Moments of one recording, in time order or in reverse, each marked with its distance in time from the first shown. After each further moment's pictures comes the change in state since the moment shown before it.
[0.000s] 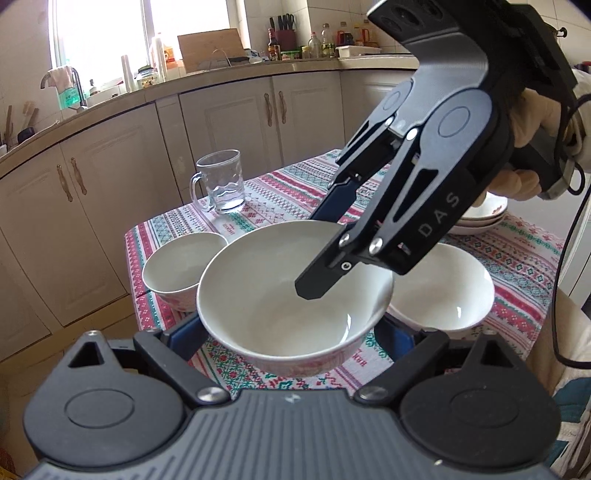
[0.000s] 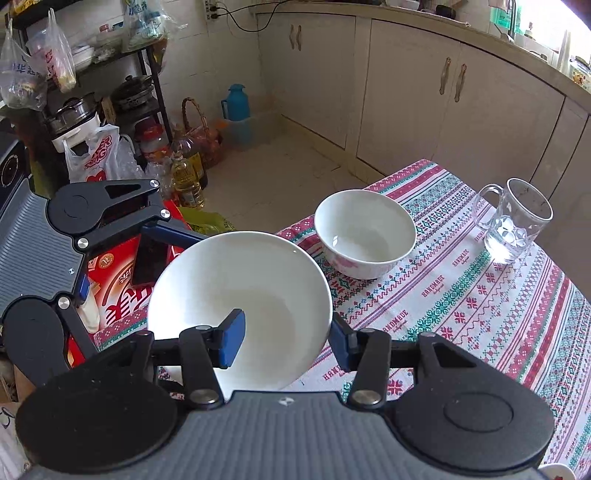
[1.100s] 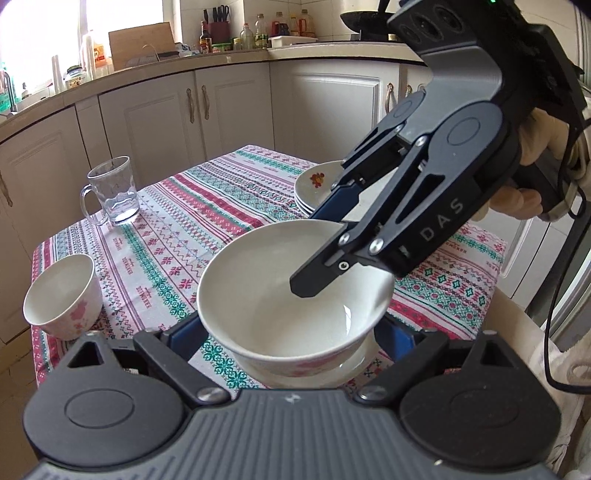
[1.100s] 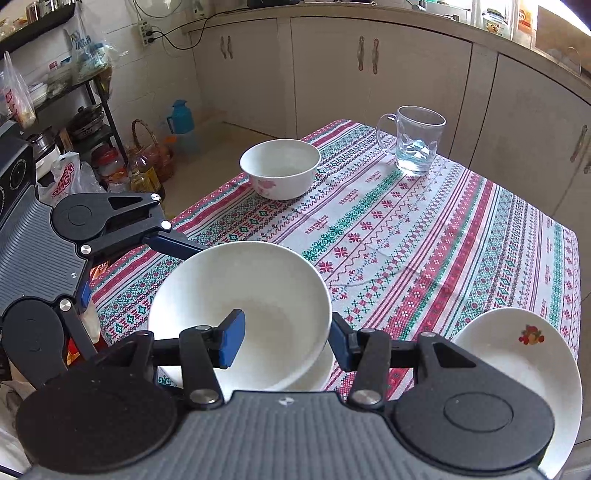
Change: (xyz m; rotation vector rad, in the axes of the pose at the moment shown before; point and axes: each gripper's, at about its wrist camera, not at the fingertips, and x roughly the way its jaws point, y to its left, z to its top) left arm 0.044 -0.083 0.021 0.046 0.032 -0.188; right arm -0.062 -0.035 -0.105 0.204 -0.020 -0.093
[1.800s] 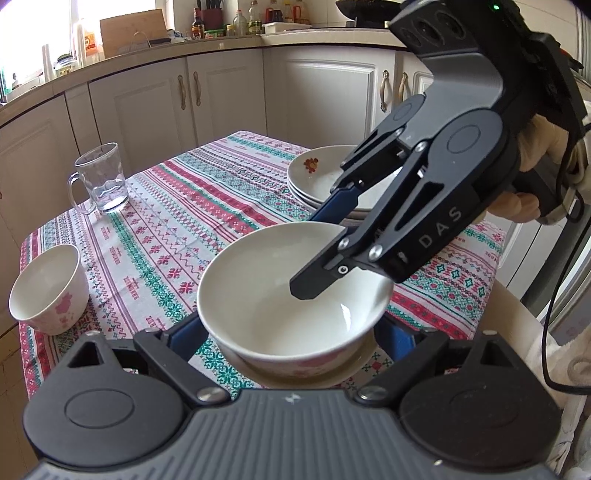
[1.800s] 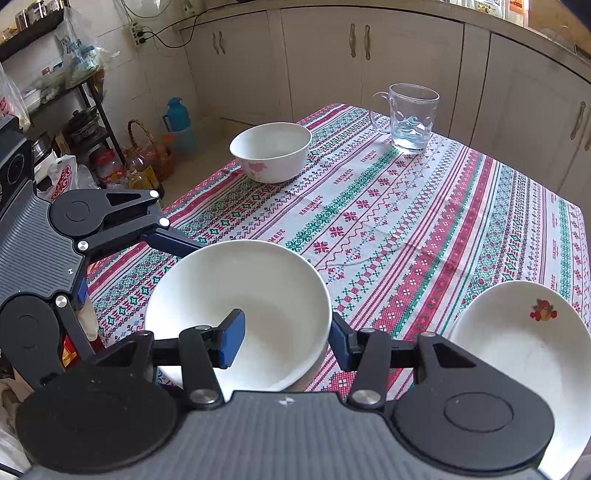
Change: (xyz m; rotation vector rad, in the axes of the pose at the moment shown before) left arm 0.011 0.004 0.002 0.000 0.041 -0.029; right arm 0.013 -0.011 -0.012 0.034 0.014 0.015
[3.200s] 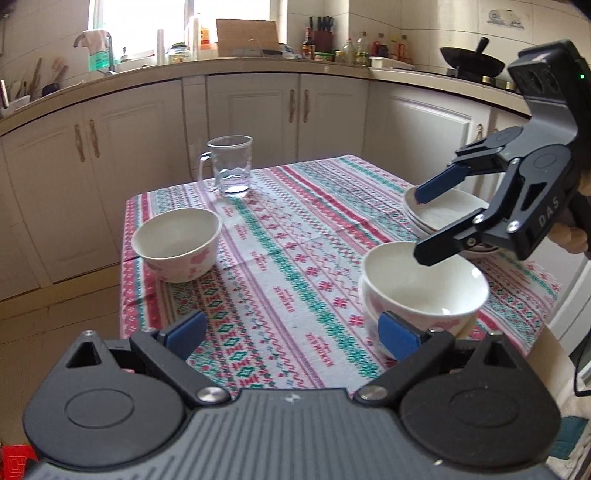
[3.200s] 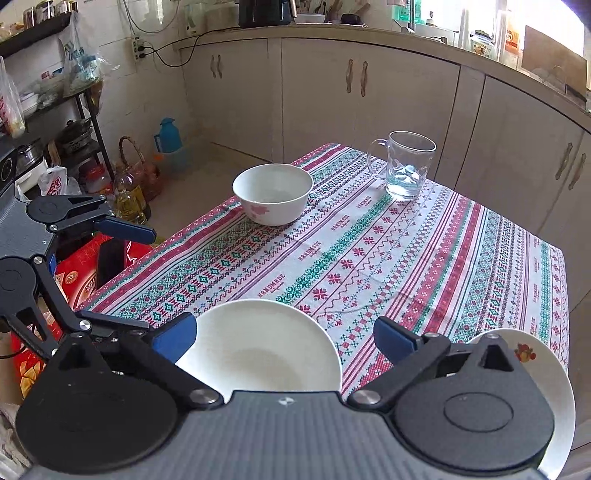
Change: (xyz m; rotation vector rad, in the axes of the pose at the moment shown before) left arm -0.060 0.063 -0.042 -0.235 -0.090 0.247; right arm -0.008 0.026 0.028 -0.048 -0.092 -0.083
